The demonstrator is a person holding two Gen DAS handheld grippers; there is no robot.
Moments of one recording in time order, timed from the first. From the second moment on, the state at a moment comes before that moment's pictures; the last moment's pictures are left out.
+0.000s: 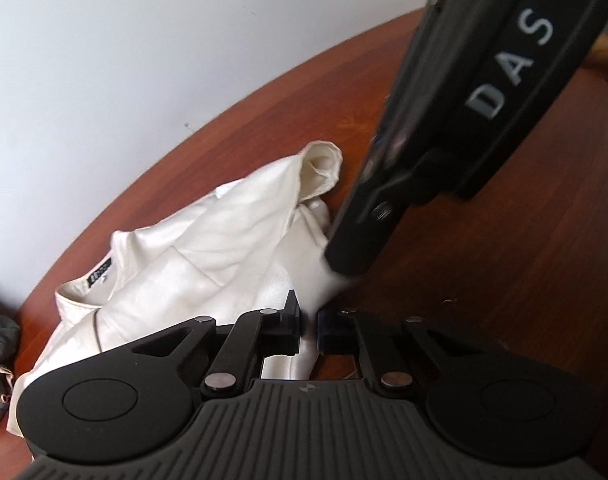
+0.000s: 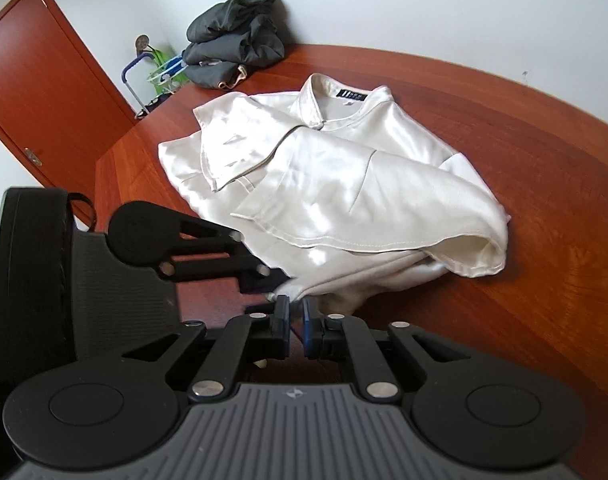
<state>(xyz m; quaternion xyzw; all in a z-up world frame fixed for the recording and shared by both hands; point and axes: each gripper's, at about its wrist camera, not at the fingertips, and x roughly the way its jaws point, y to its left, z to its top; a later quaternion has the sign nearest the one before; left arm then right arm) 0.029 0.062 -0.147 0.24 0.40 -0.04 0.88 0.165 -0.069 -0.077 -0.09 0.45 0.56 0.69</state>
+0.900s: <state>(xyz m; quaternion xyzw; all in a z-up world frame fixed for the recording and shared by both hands) -0.017 0.157 -0.045 0.12 0.41 -0.02 0.90 0.103 -0.027 -0.120 -0.42 0.16 0.54 0.71</state>
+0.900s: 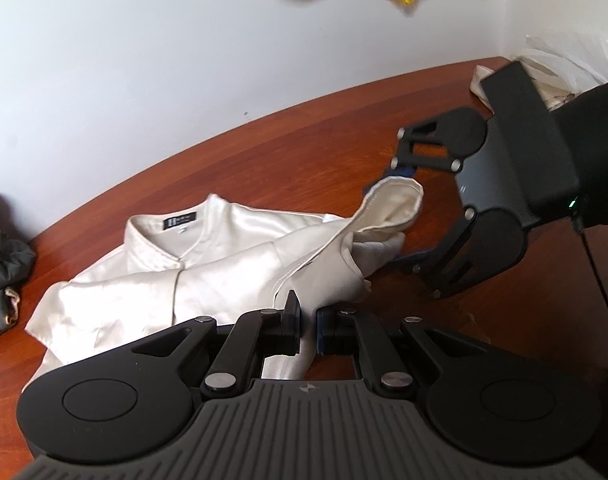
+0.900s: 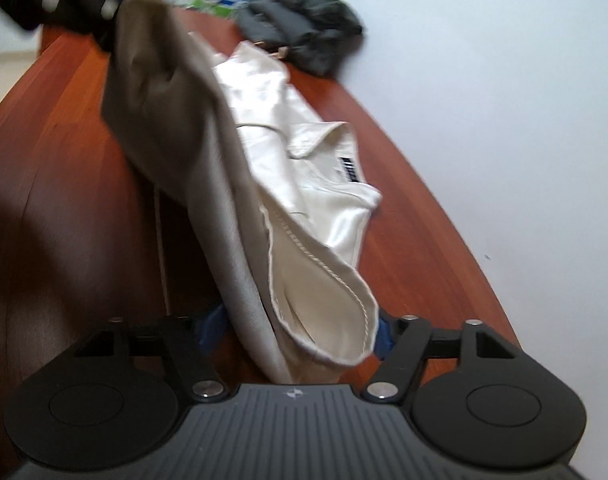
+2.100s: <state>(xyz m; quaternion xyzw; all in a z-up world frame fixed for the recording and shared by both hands) -0.080 0.380 -0.108 -0.27 0.42 0.14 0.85 0.044 0.219 -0.103 -0.63 0.11 0.57 0.51</state>
